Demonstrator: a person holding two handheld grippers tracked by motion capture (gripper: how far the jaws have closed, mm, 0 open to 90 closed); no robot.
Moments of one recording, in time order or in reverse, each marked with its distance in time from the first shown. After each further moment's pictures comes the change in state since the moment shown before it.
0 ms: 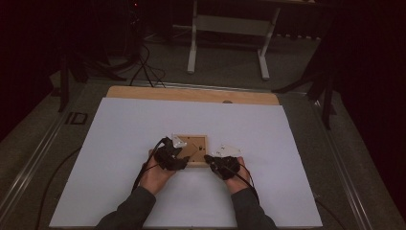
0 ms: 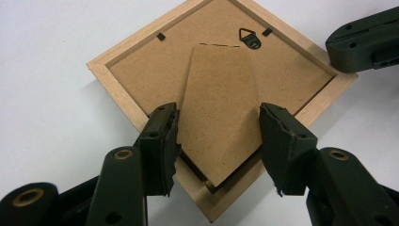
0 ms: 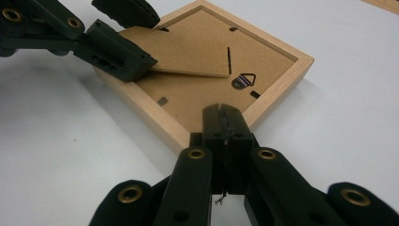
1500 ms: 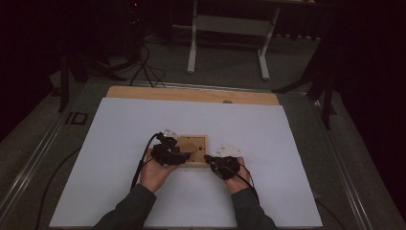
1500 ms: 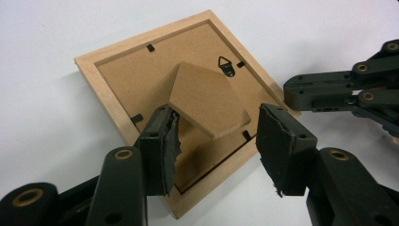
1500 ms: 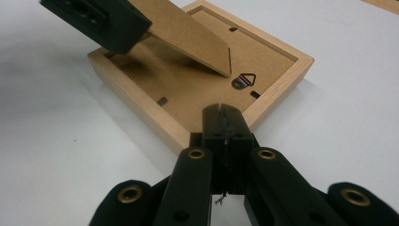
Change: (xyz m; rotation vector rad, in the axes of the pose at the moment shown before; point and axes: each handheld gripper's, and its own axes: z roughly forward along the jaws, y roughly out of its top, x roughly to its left) left arm 0.016 0.009 -0.013 -0.025 -0.177 -0.241; right arm 0.000 0.000 0.000 -0.002 0.002 0.000
